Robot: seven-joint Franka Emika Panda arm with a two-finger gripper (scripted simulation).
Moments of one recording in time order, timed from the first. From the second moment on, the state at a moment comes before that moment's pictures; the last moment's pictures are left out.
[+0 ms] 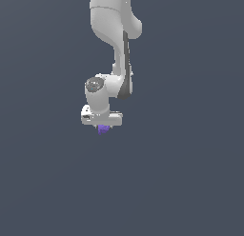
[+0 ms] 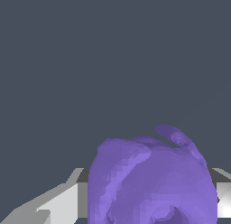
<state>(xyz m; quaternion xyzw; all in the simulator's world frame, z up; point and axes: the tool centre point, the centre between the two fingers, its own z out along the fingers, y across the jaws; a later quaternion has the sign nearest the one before) -0.061 -0.099 0.041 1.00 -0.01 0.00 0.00</state>
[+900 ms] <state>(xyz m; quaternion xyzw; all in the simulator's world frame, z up) -0.057 -0.079 0.046 1.00 -0.01 0.00 0.00</state>
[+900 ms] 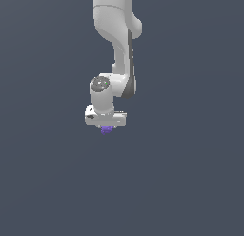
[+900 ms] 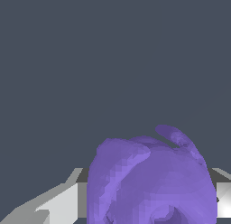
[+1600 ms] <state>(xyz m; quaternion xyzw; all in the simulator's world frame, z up) -0.029 0.055 0.080 1.00 -0.01 0.00 0.00</state>
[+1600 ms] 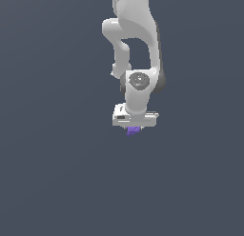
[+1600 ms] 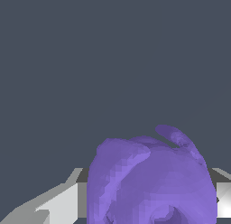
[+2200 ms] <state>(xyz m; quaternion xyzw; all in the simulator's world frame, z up) 0.000 0.179 0.111 1.00 -0.01 0.00 0.00</state>
